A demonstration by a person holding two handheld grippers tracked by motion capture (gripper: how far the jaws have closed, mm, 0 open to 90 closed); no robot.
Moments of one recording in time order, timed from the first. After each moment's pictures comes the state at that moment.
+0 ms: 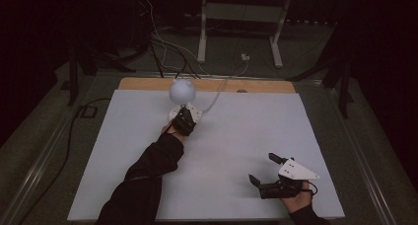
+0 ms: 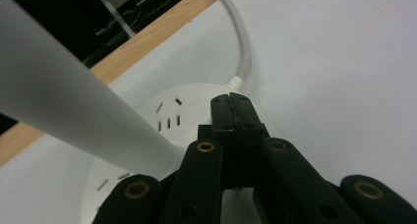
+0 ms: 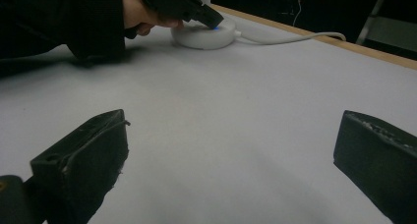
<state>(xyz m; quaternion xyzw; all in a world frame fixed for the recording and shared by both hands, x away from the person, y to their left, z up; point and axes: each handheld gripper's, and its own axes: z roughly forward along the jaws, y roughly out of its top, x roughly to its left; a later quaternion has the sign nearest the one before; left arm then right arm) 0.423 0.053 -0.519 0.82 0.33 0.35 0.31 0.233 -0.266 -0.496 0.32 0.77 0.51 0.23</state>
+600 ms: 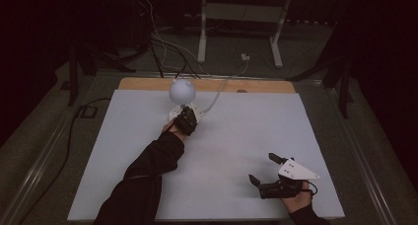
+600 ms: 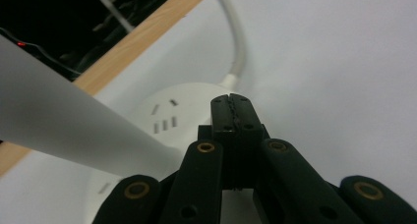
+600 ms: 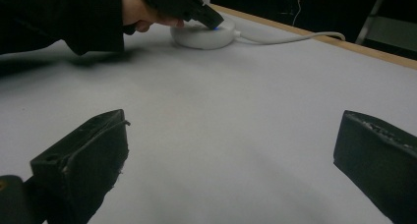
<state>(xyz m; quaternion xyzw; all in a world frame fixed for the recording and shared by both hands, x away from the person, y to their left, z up) 0.422 0.046 -0.514 0.83 0.32 0.34 0.29 0.233 -0.266 -0.496 0.32 0.77 0.51 0.23</state>
